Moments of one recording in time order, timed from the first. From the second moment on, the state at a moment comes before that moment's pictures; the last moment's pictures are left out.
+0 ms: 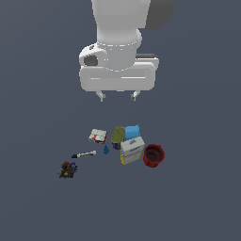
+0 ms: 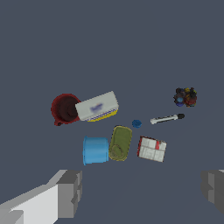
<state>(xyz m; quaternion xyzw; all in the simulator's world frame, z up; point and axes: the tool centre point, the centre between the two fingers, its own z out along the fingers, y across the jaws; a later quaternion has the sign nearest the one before) 0.006 -0.007 0.347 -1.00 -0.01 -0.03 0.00</state>
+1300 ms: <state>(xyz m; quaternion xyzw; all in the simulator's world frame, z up) 0.012 -0.001 0.320 -1.00 -0.02 -0.03 0.01</state>
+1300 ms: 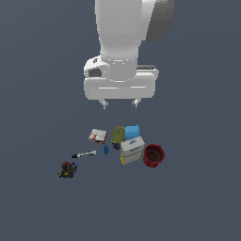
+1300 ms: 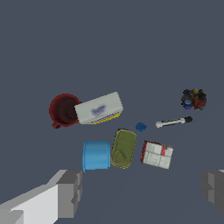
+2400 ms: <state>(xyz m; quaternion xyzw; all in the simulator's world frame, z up) -0.016 -0.009 0.130 -1.00 0.09 0.00 0.00</state>
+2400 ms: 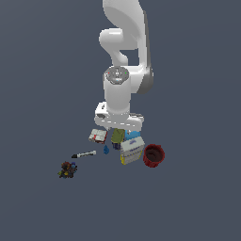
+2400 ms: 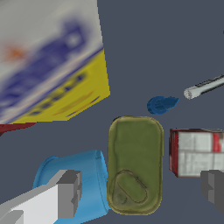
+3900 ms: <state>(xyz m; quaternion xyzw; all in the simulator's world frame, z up) -0.018 -0.011 0.066 -0.99 0.11 -0.01 0.00</state>
